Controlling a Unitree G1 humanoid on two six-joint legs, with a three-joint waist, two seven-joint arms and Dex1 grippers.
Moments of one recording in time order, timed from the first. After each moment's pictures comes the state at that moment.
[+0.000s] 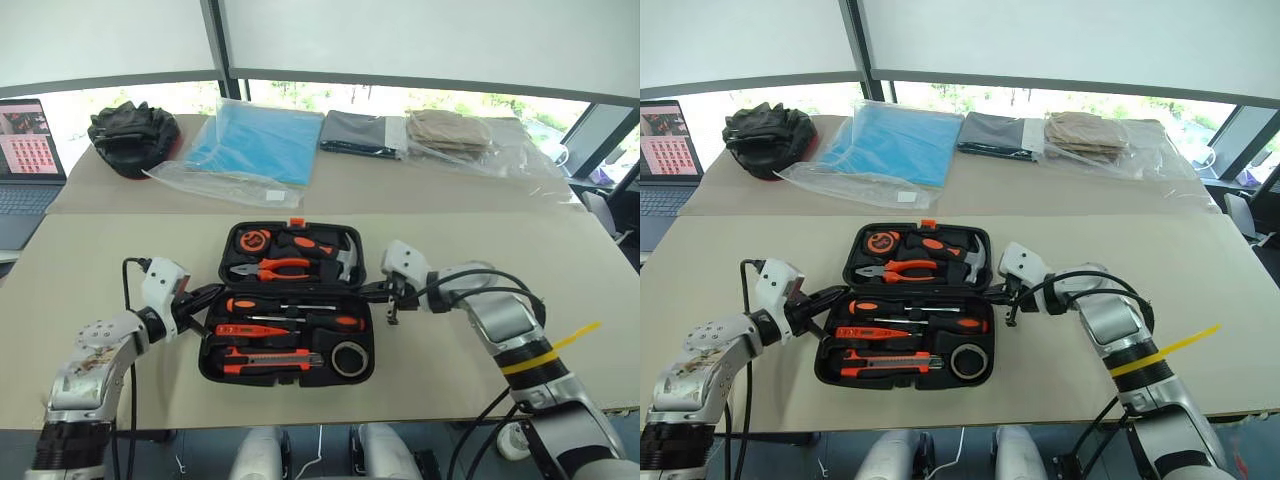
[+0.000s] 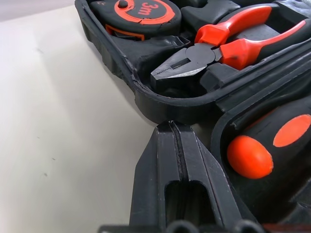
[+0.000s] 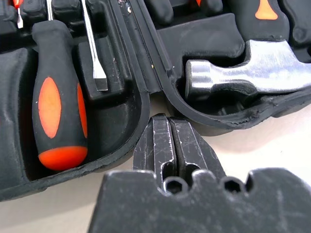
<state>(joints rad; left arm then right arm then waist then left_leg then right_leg) -0.04 0.63 0.19 -0.14 -0.39 0.45 -0.76 -0.52 -0.57 0.28 0.07 0.10 0.42 1.08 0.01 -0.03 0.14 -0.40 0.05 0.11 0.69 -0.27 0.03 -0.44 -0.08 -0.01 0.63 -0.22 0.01</state>
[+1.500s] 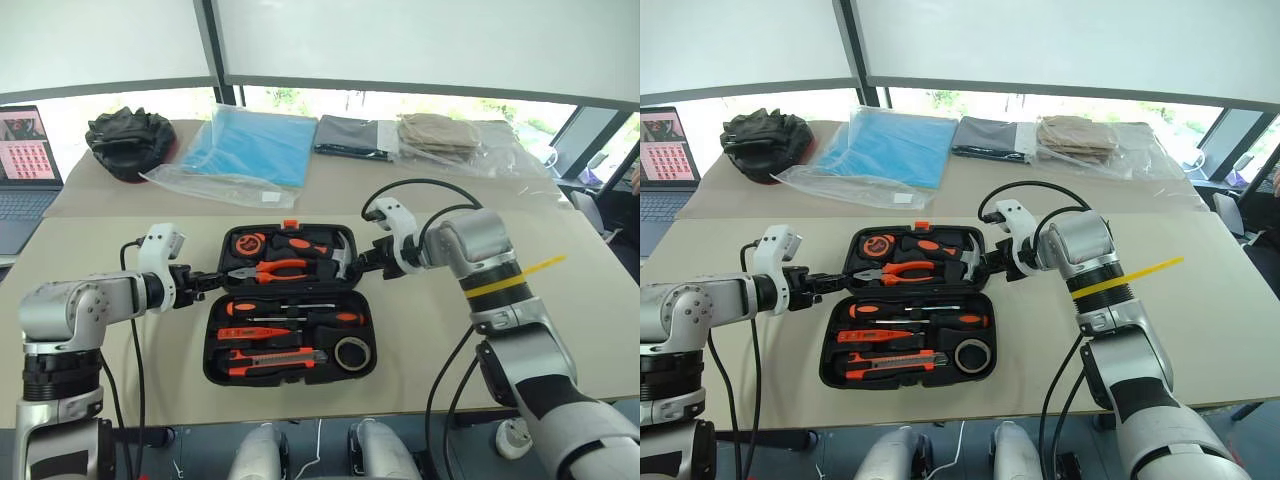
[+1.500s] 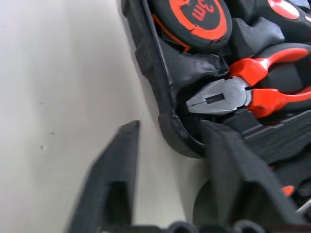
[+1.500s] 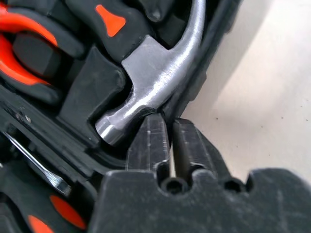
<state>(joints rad) -0.44 0.67 0.27 -0.08 -0.61 1.31 -0.49 -0.96 -0.36 0.18 0.35 0.27 1.32 0.64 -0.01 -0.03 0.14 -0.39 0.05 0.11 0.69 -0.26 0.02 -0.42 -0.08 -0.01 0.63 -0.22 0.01</state>
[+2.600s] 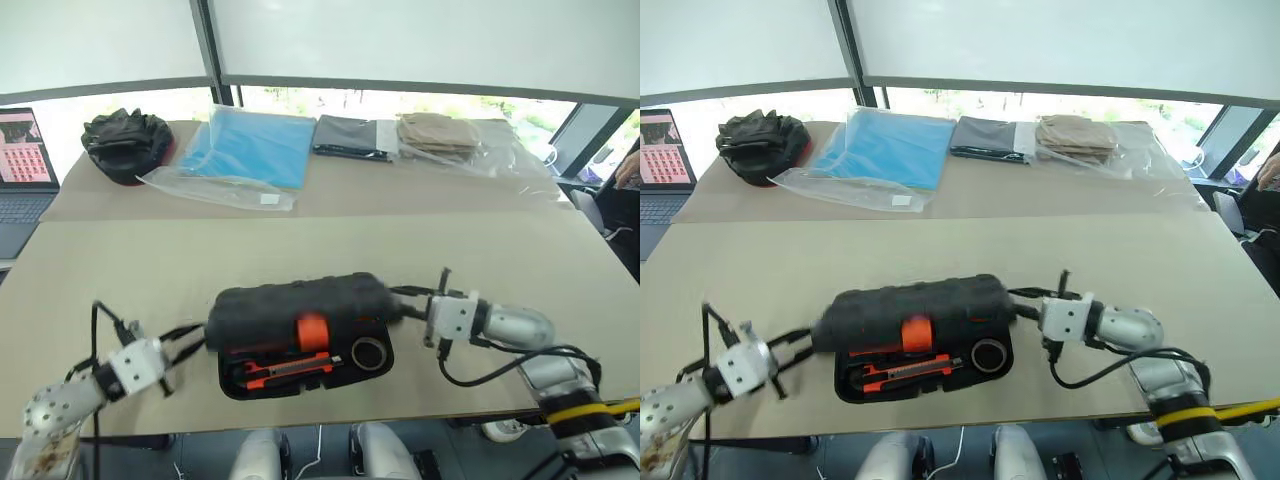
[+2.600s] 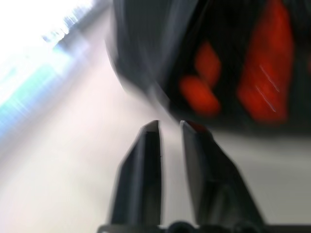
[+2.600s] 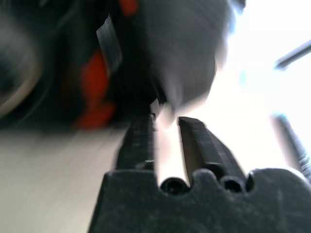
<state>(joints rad) 0.33 0.70 0.27 0.05 -0.16 -0.53 -0.94 -0.20 -0.71 0.13 0.18 -0.04 -0.57 0.86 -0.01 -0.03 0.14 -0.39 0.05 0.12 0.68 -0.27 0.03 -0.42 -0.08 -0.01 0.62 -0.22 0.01</state>
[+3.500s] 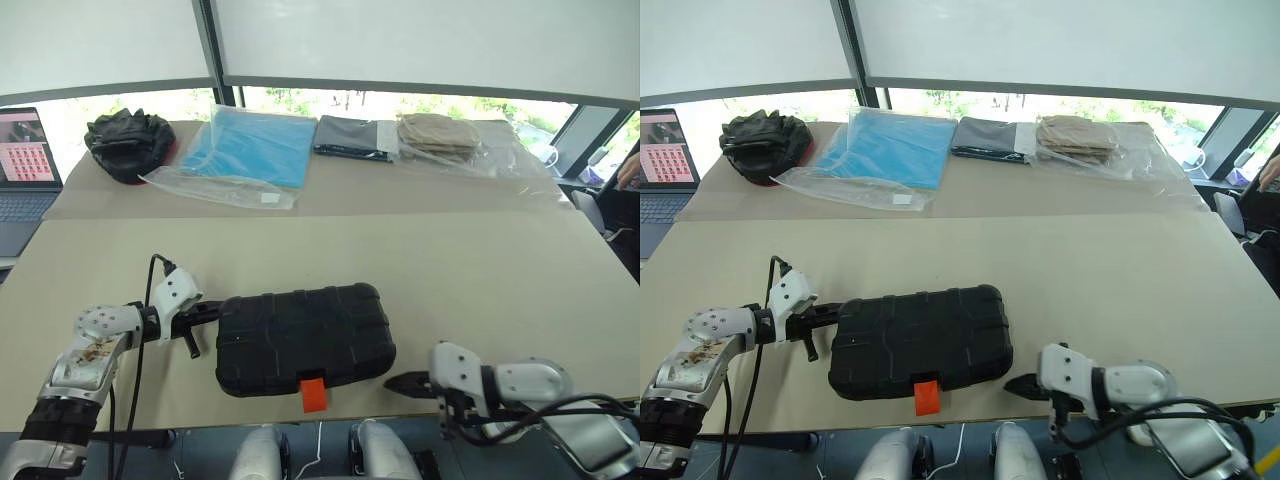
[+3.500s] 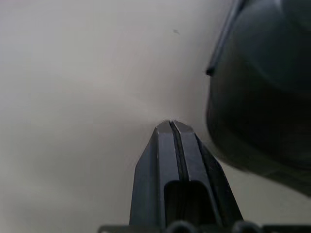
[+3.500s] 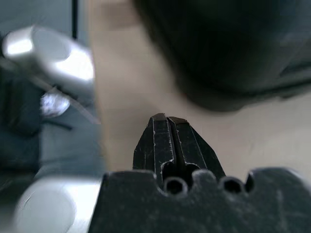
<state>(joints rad) -0.19 0.78 0.00 0.15 -0.27 0.14 -1.08 0.09 -0.83 0.22 -0.41 0.22 0.19 0.98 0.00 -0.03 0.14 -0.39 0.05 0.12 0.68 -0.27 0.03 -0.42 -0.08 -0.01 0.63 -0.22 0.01</state>
